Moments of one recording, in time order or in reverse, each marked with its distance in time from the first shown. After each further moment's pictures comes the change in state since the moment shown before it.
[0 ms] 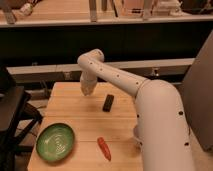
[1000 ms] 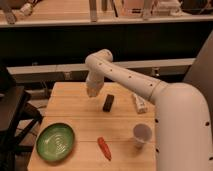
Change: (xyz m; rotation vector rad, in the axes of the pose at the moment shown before) arm -0.017 0.051 -0.031 0.022 -0.014 0.076
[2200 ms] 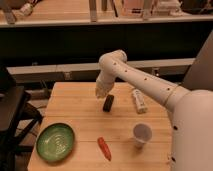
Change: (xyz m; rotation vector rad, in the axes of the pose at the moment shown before) arm -0.007 0.049 -0.015 0.041 -0.022 0.080
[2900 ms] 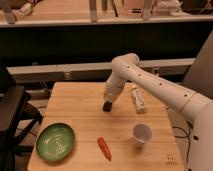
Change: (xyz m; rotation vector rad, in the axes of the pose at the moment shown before) arm -0.013 0.048 -0.021 0.016 -0.012 0.046
